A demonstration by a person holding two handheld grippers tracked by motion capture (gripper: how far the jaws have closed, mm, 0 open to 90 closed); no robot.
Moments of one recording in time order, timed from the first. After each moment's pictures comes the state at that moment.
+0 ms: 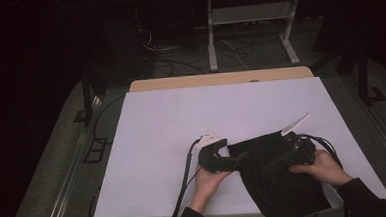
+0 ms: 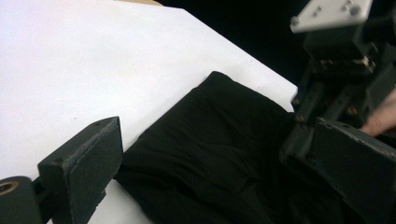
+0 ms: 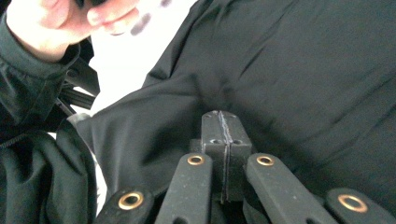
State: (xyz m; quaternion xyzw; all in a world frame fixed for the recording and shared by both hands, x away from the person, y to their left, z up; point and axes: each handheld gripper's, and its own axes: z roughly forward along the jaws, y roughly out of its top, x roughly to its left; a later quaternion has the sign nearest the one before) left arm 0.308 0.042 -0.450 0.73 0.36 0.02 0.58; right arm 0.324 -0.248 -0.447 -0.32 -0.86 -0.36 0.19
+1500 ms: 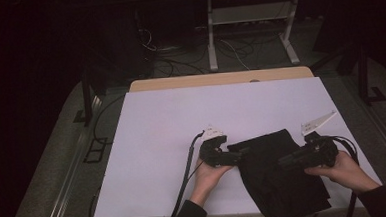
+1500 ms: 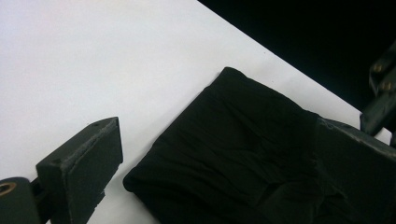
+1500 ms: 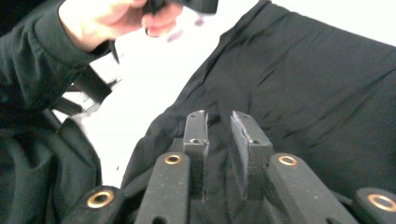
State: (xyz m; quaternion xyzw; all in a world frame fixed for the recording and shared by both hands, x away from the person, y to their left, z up) left arm 0.321 0.036 -0.442 0.76 0.36 0.03 0.54; right arm 0.296 -0.275 -0.400 -0.29 -0.86 -0.41 0.11
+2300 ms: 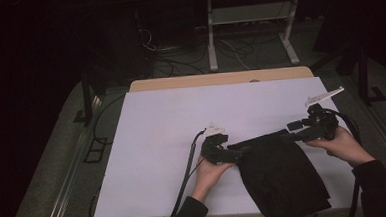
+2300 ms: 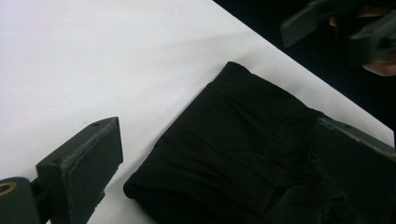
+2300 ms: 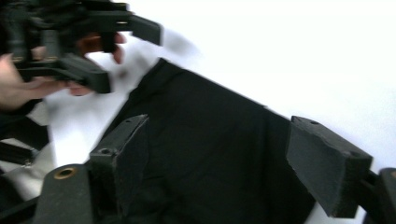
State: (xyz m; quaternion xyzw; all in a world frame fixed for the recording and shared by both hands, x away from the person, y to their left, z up) left arm 0.332 0.031 -0.446 0.76 0.37 0.02 0.53; right arm 0.359 -0.301 -0.393 -0.37 -0.83 -0.42 0.04
